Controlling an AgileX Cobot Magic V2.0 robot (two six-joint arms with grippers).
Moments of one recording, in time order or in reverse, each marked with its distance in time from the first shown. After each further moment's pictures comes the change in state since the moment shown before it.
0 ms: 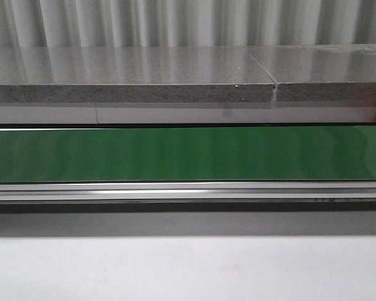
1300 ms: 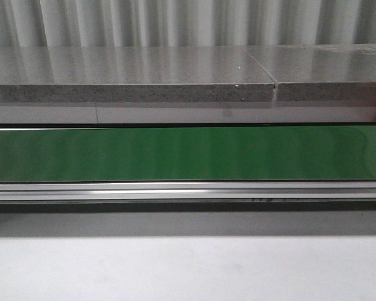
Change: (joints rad) left arm 0.157 0.480 -0.072 0.010 -0.253 0.020; right arm 0.000 0.000 0.000 0.000 0.000 0.000
